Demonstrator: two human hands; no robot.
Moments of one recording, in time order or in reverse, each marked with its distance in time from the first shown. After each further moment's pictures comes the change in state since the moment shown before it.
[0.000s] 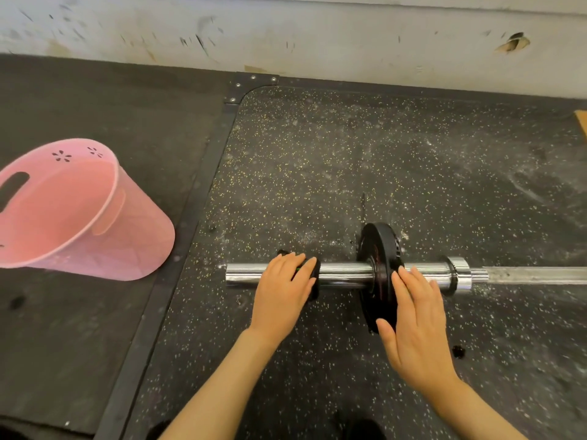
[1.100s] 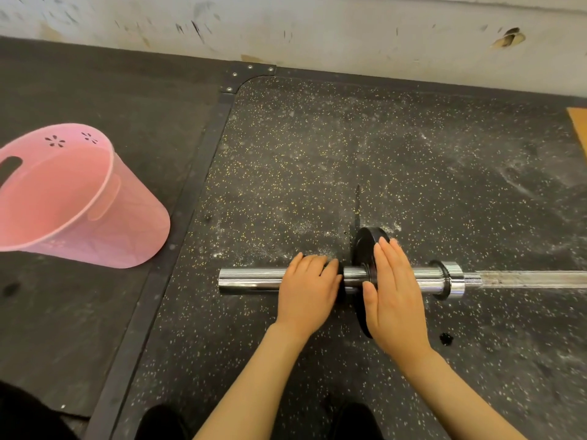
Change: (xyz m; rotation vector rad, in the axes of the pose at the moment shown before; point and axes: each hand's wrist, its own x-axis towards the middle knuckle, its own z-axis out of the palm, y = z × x) left_hand 0.005 0.052 0.013 -0.038 -0.079 -0.032; right_hand 0.026 -0.015 0.001 0.117 -0.003 0.069
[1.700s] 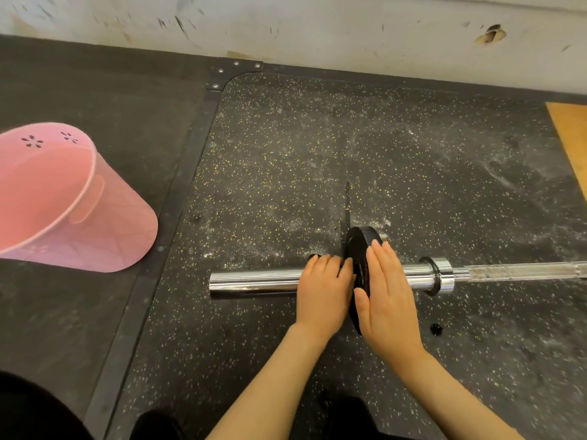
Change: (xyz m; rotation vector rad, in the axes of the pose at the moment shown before) left_hand 0.006 0.033 0.015 -0.034 -0.026 0.013; right_hand -0.012 -0.005 -0.005 -0.035 -0.041 -0.005
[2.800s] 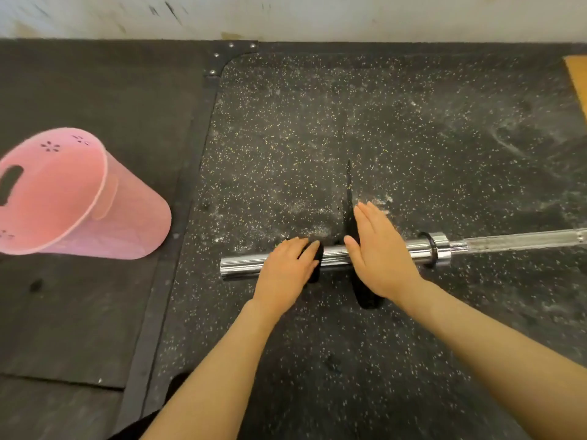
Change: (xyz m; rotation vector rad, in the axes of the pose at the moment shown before) left_hand -0.012 -0.049 -0.054 0.074 -0.222 0.079; right_hand 0.049 -0.002 -0.027 -0.059 -0.335 0.071
